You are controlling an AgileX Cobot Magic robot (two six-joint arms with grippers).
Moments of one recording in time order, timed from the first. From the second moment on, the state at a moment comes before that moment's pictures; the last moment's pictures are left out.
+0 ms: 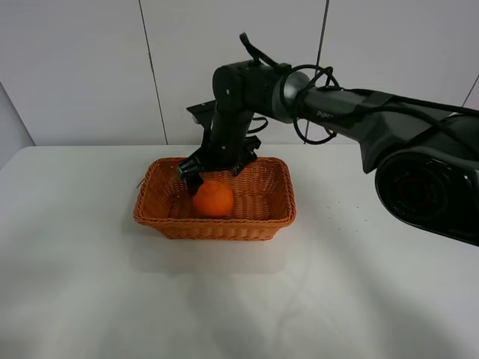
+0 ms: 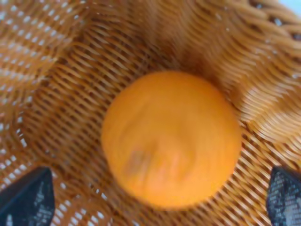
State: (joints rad) left arm -0.03 -0.01 -0.49 0.03 1.06 0.01; right arm 0.66 2.35 -2.14 0.04 1.09 0.05
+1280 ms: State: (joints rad) left arm -0.03 -0.01 -0.49 0.03 1.06 0.01; right arm 0.02 2.34 -2.36 0.04 1.22 0.03
